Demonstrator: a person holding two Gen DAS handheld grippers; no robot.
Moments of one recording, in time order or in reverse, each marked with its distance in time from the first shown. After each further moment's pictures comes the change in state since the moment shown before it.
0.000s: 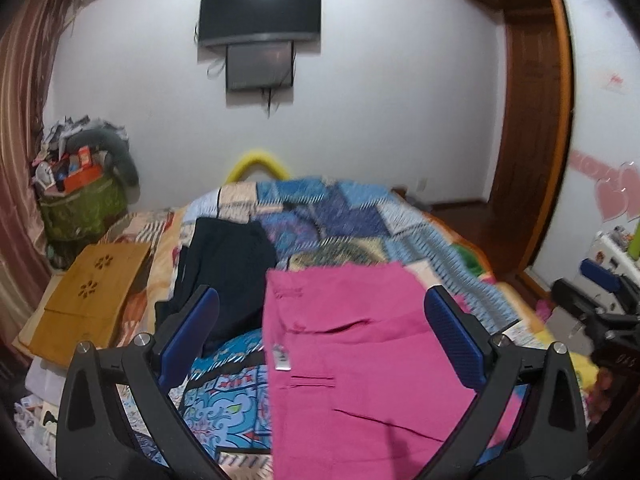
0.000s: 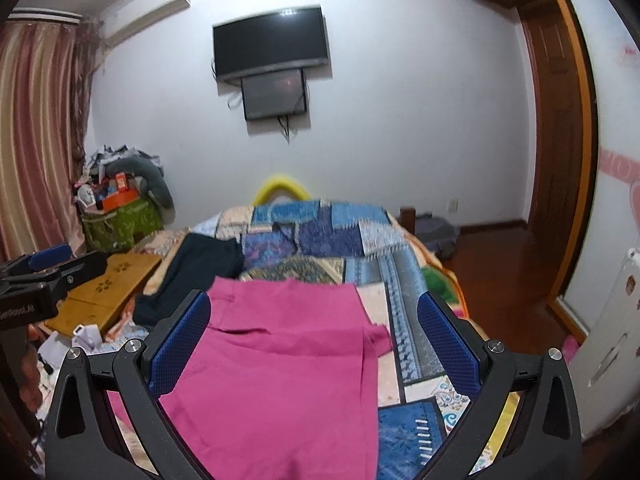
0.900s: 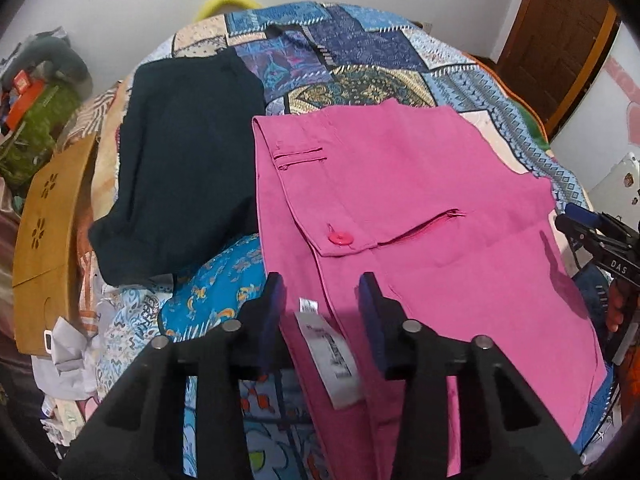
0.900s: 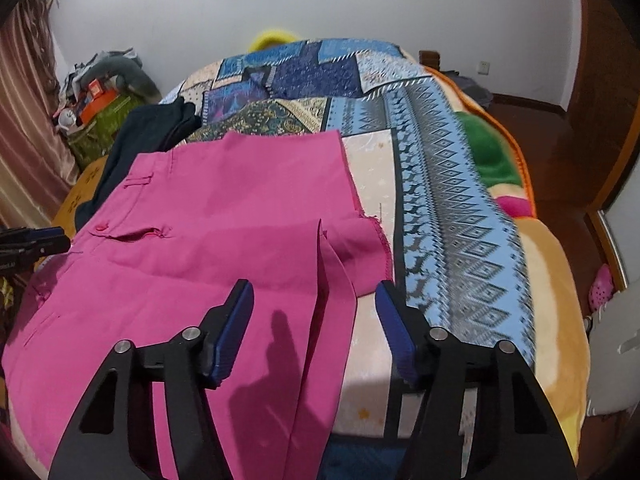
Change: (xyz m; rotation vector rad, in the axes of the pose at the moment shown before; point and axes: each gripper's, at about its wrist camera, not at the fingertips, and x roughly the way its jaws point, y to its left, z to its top) left arm 0.205 0.048 -0.043 0.054 0.615 -0.072; right arm 0.152 -0.078 -0.056 0.043 0.532 0.112
